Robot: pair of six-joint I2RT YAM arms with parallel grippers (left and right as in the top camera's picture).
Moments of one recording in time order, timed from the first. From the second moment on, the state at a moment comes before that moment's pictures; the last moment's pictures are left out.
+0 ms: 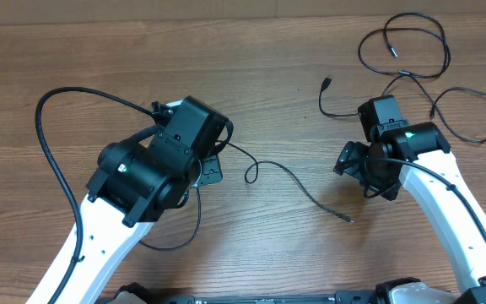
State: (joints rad) left arm -0.61 1.32 1.57 -1.39 -0.20 -0.79; right arm 0.20 1.42 1.12 -1.15 0.02 0.71
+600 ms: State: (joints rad) left arm -0.61 1.52 1.57 -1.39 -0.10 -0.72; right arm 0.20 1.42 1.12 -1.16 0.01 0.72
